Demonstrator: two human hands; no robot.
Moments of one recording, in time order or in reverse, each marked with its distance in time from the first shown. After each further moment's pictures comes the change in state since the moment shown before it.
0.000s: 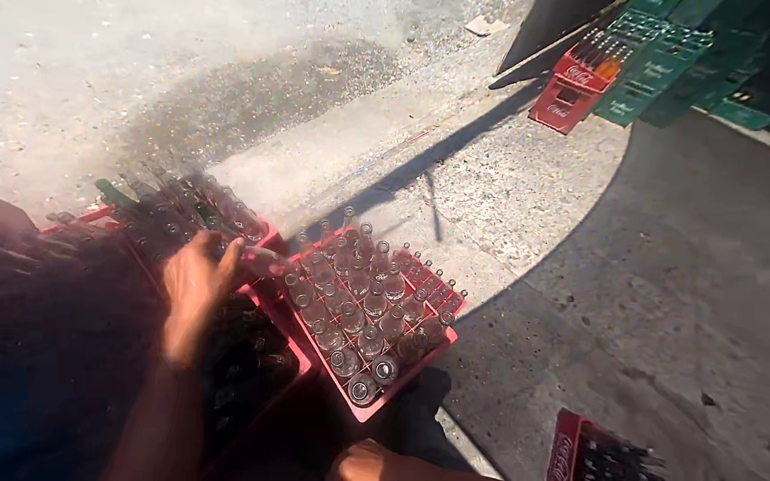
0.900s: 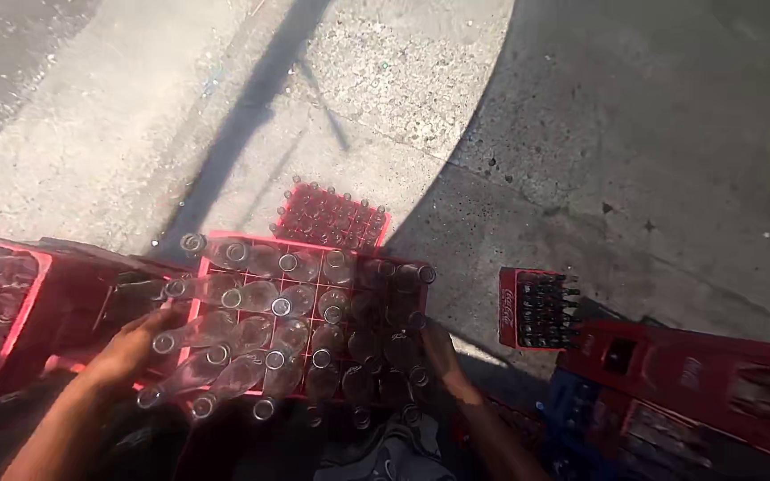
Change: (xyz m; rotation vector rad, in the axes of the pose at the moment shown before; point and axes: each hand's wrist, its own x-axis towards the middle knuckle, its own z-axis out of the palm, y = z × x) left_hand -0.012 0.014 0.172 -0.377 -1.005 -0.403; right_hand -0.184 0.135 -0.016 0.838 1.446 0.893
